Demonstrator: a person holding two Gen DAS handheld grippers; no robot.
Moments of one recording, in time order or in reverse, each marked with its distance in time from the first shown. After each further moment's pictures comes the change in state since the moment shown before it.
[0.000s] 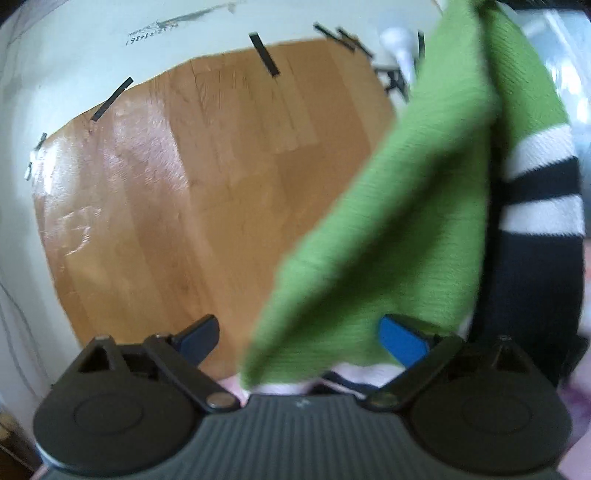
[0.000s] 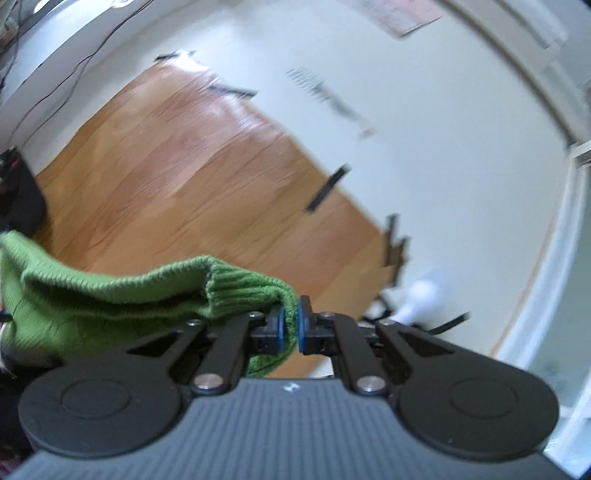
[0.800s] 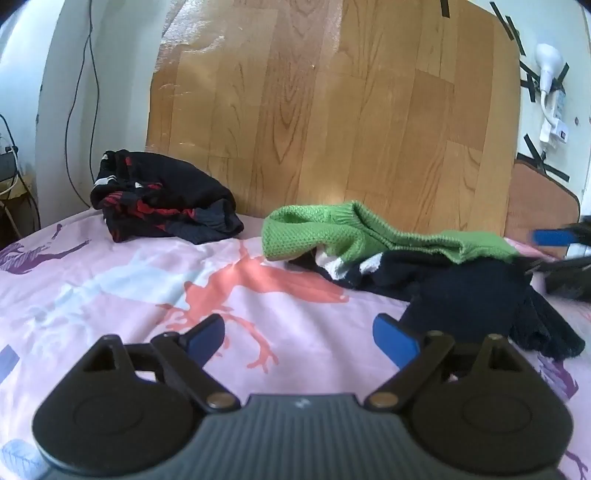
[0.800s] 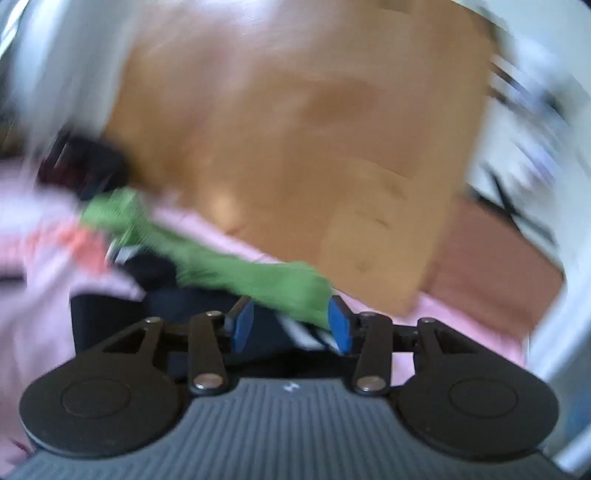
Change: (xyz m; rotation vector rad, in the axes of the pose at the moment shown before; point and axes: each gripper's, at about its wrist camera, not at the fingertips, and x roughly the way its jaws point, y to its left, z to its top) left arm -0.050 0.022 -0.116 -0.478 0.281 0.105; right arm 0.041 0.173 -0.082 0.229 0.426 0.453
